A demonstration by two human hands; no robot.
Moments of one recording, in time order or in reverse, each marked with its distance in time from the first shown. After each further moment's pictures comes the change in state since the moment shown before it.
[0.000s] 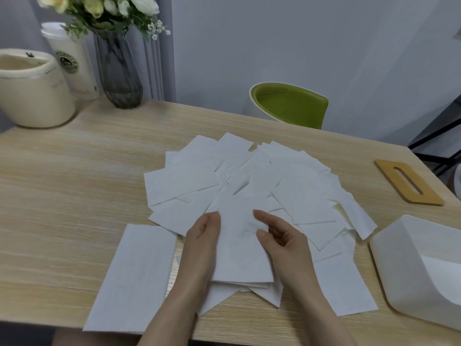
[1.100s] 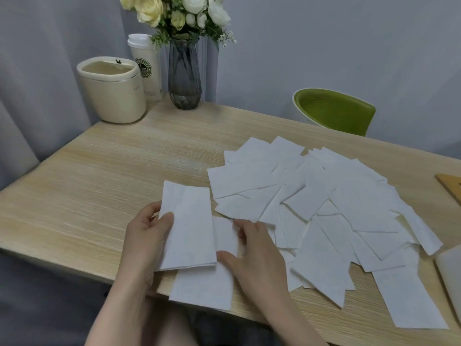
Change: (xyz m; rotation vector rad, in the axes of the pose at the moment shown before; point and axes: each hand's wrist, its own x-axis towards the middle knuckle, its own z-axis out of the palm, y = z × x) left_hand -0.004 0.031 -0.173 0.061 0.325 0.155; right_hand -0.037 0.004 0.129 -0.801 -0.238 -0.173
